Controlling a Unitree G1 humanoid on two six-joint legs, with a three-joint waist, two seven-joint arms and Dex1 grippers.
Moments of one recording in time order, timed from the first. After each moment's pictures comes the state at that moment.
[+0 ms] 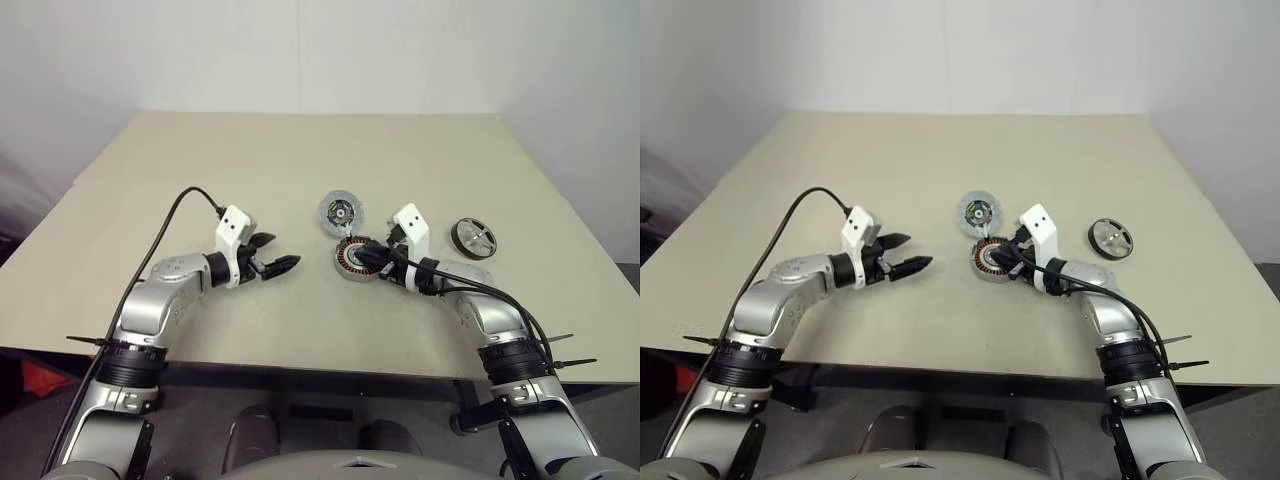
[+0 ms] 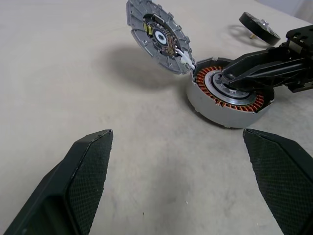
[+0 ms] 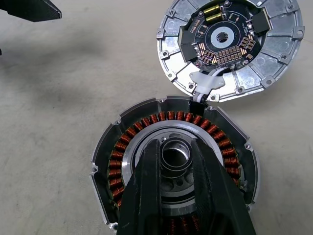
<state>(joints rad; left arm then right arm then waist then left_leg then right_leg) -0.36 0.42 -0.04 -0.03 -0.37 0.61 -0.77 -0.38 -0.39 0.09 0.17 0.22 0.41 0.77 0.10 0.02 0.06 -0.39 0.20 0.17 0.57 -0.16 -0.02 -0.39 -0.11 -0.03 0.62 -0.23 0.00</state>
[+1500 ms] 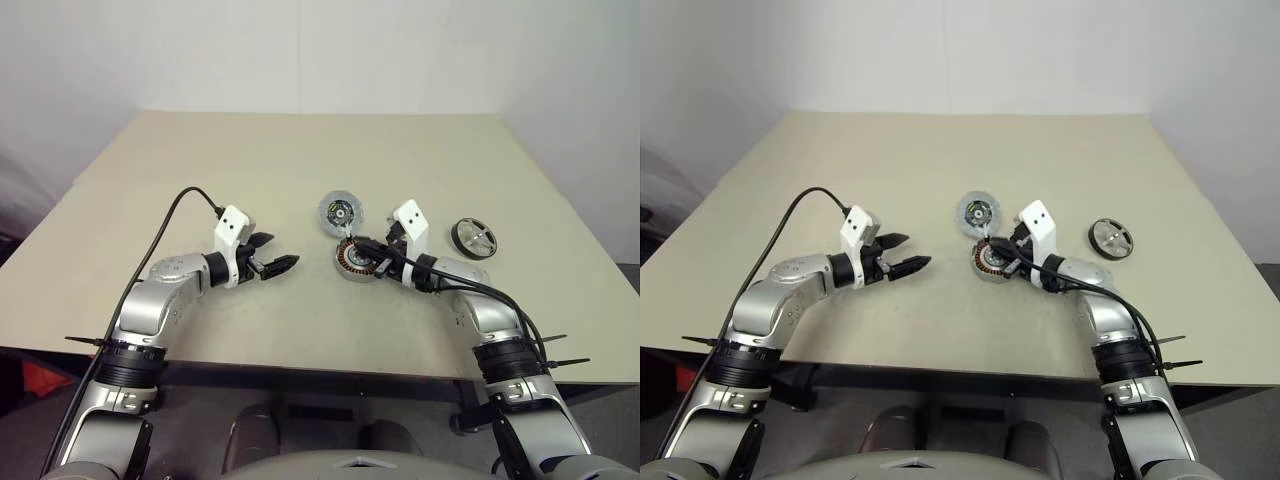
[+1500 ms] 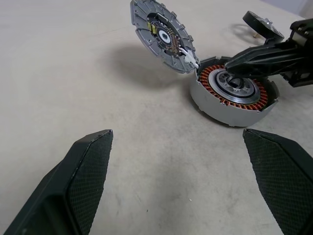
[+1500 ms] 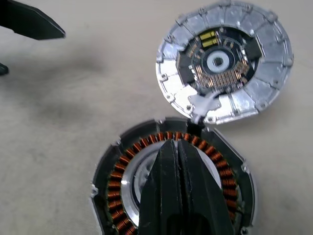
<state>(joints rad) -0.36 0.43 -0.04 -0.03 -0.37 0.61 -0.77 -0.39 -0.36 0.08 0.22 0.21 0.33 0.75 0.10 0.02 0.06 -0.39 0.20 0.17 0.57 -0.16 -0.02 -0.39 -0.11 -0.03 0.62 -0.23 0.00</state>
